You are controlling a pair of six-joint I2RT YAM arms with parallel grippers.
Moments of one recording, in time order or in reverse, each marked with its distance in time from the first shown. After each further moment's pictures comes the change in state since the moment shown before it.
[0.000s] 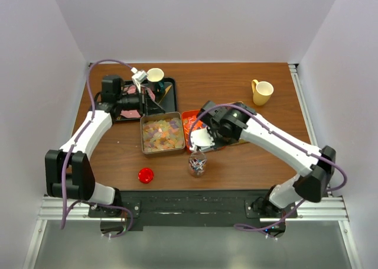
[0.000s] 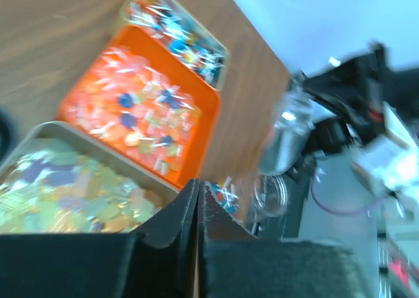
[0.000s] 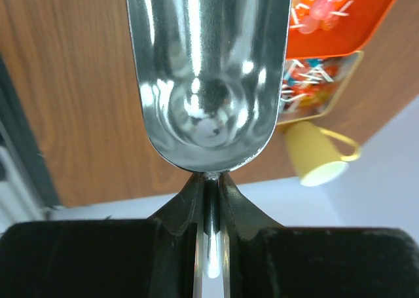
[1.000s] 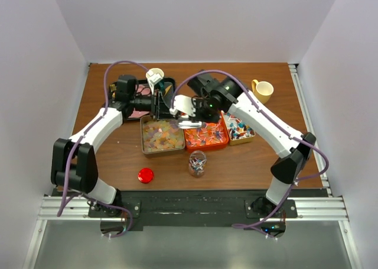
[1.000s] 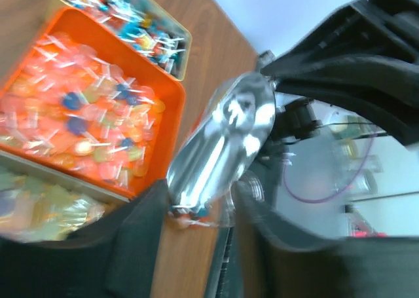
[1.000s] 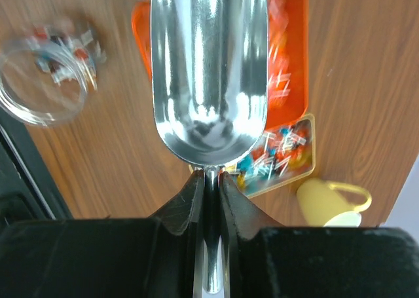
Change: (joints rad) left arm -0.134 0.088 0.002 0.093 0.091 -0.100; right arm -0.100 0.281 0.481 0.011 -0.259 0.225
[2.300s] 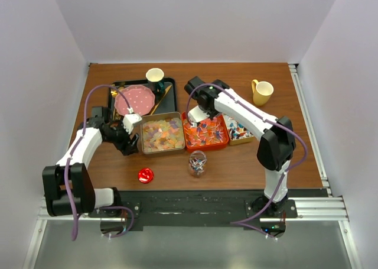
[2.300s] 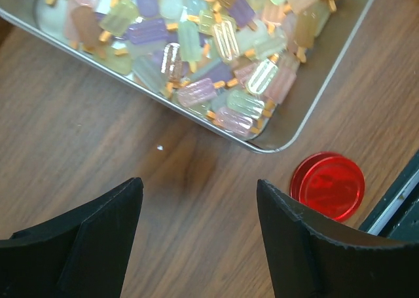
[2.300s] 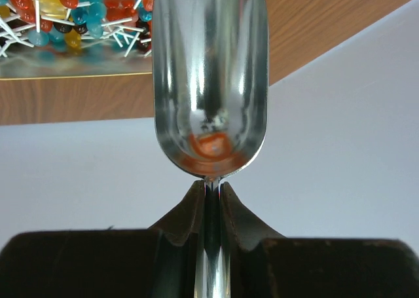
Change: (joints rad) left arm 0.328 -0.225 -0.290 -0.602 -0.539 1.111; right arm -0.097 0.177 -0.163 0.155 0.620 -0.746
